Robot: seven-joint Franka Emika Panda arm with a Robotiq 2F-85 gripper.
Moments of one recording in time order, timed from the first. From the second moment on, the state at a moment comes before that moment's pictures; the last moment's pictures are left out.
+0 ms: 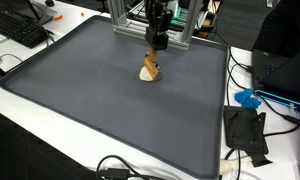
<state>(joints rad) 0.15 0.08 0.14 -2.20 -0.06 2.36 1.02</state>
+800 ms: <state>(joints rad) 0.16 0.08 0.14 -2.20 -0.11 2.36 1.04</state>
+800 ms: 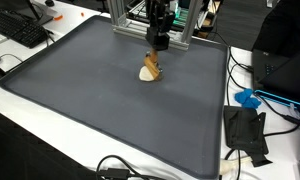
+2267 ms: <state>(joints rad) 0.16 0.11 0.12 -2.20 -0.30 2.48 1.03</state>
